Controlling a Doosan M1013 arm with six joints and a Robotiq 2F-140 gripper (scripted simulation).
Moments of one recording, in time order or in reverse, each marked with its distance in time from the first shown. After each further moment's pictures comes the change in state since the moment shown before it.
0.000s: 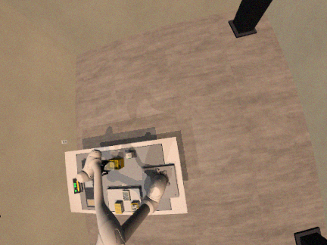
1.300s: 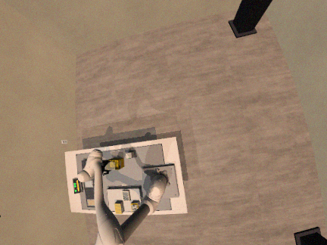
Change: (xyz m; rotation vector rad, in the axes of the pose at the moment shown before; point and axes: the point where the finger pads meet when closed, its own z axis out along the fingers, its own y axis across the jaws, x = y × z) arm 0.000 0.000 0.011 0.000 0.000 0.000
